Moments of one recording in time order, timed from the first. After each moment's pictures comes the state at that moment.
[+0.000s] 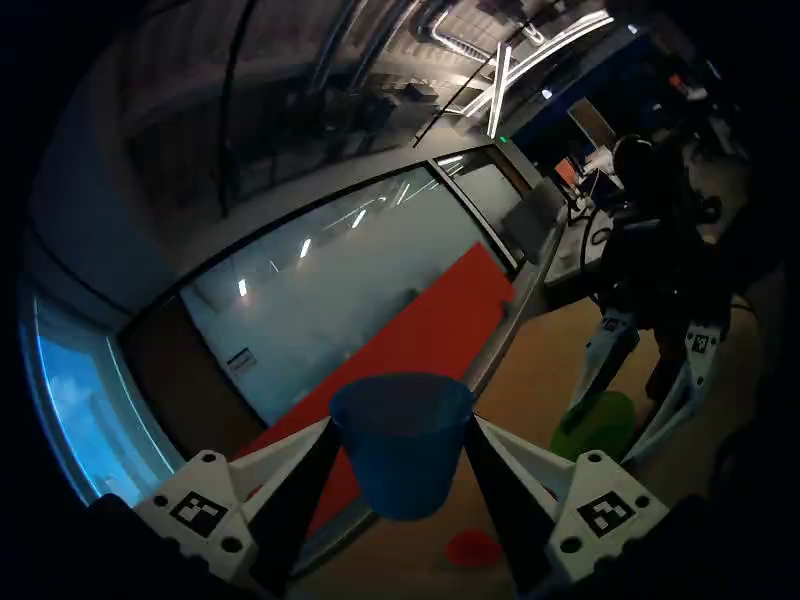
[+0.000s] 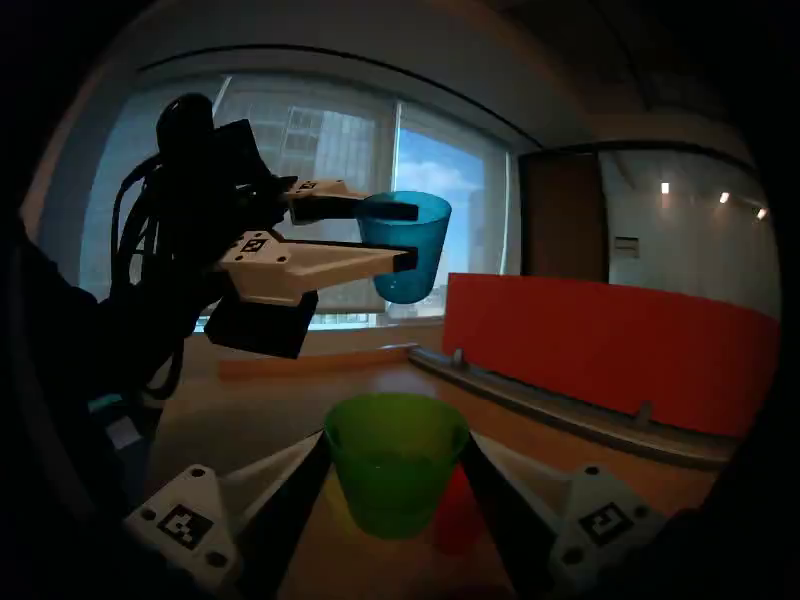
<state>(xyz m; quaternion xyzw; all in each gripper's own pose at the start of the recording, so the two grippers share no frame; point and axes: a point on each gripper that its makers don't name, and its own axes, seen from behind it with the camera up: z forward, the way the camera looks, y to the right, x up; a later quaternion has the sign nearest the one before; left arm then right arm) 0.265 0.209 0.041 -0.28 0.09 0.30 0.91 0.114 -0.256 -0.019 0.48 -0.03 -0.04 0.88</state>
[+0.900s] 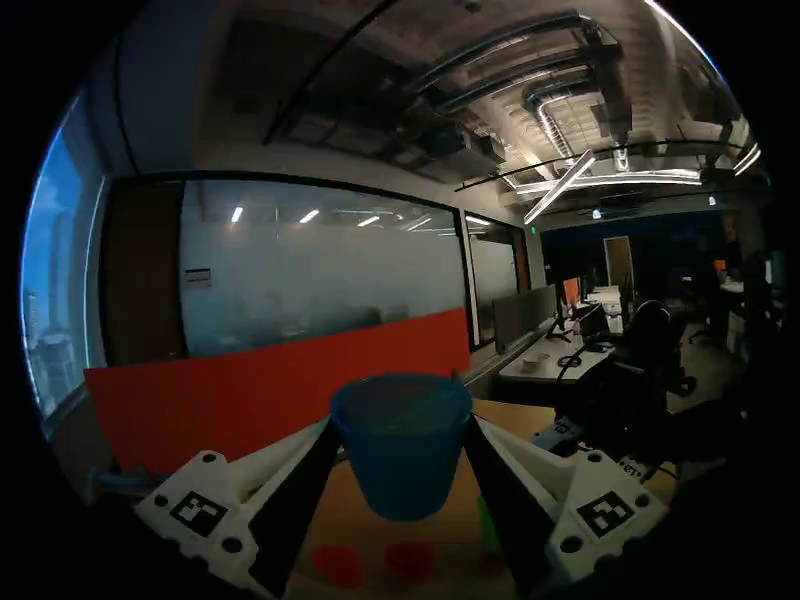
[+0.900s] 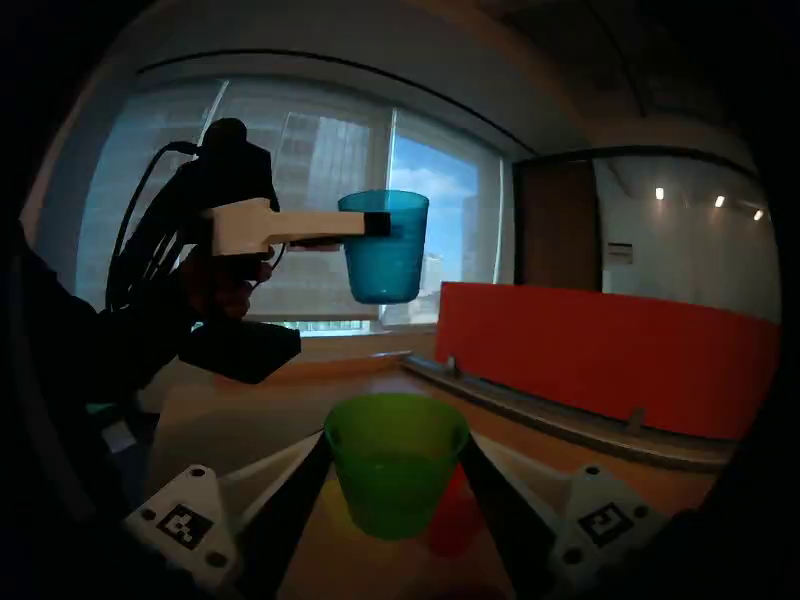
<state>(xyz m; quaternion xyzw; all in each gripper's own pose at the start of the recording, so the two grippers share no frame) 0.278 0.216 0.027 -0.36 0.03 0.04 0.93 0.127 -0.249 -0.020 0.47 -0.02 -0.04 0.88</state>
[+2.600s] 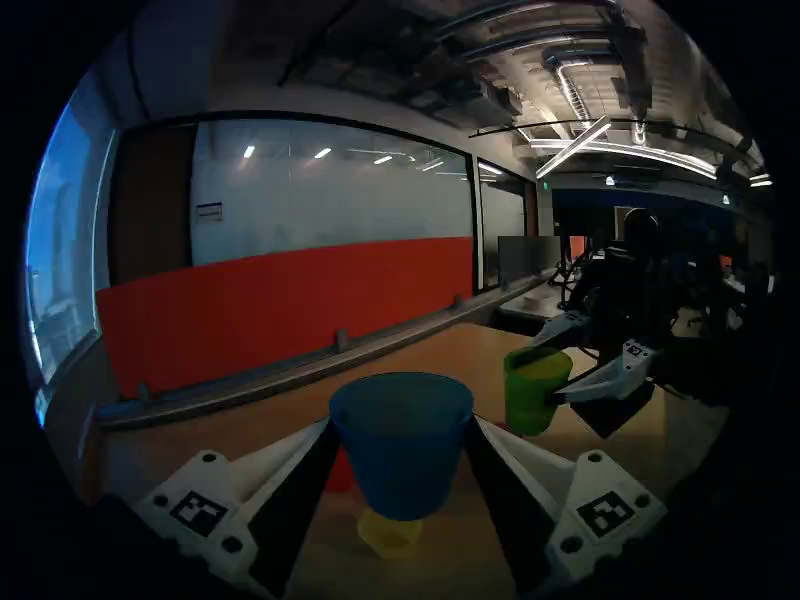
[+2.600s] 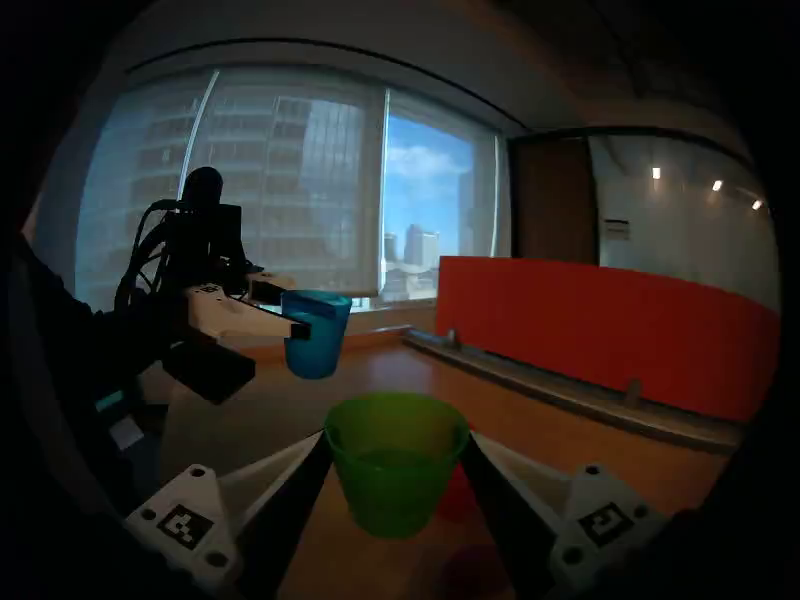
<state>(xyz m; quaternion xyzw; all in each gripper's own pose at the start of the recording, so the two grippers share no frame) 0.157 0.150 -0.020 -0.35 -0.08 0.06 0.93 0.106 -0.227 -0.047 0.46 -0.06 -0.05 0.88</state>
